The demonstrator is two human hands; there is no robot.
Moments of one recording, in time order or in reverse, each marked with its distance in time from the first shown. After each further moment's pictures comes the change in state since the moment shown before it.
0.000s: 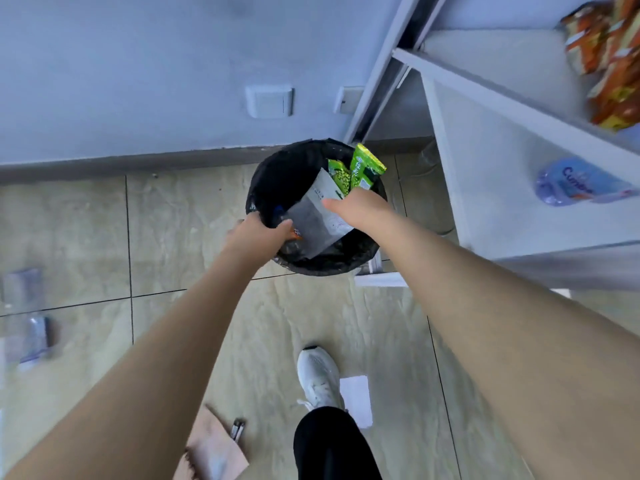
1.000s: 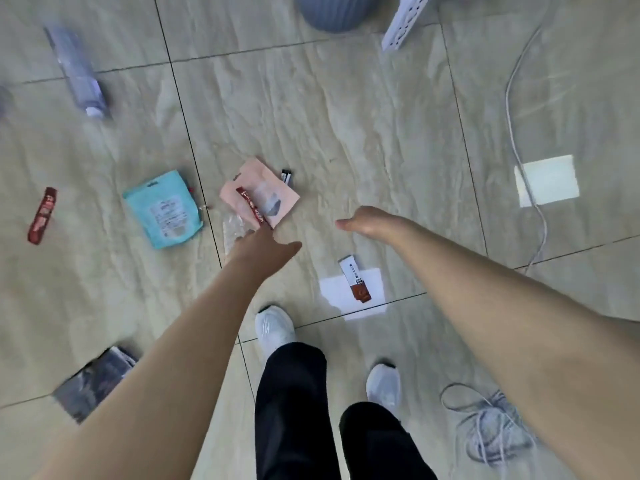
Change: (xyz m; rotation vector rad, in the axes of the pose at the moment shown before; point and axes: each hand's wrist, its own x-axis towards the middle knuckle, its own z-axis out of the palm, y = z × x) left_hand -0.409 -0.416 0.153 0.299 -0.254 -0.059; right_hand -0.434 0.176 0.403 0.067 -0.398 0.113
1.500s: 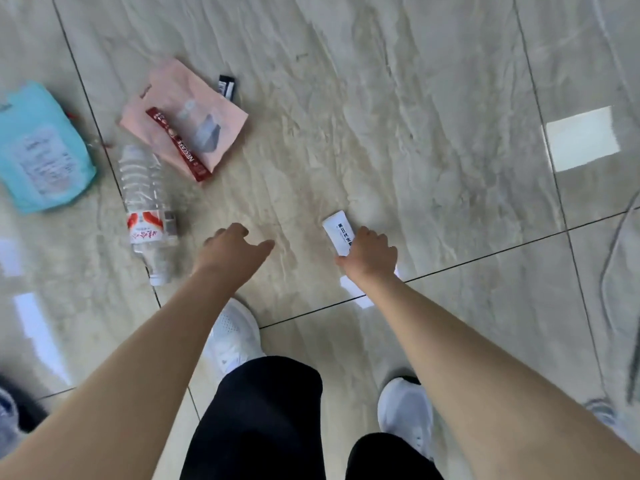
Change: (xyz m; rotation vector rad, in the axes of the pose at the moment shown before) left_hand 0.141 -0.051 0.223 0.010 0.113 -0.035; right_hand 0.203 0.190 0.213 -0.230 0.377 0.080
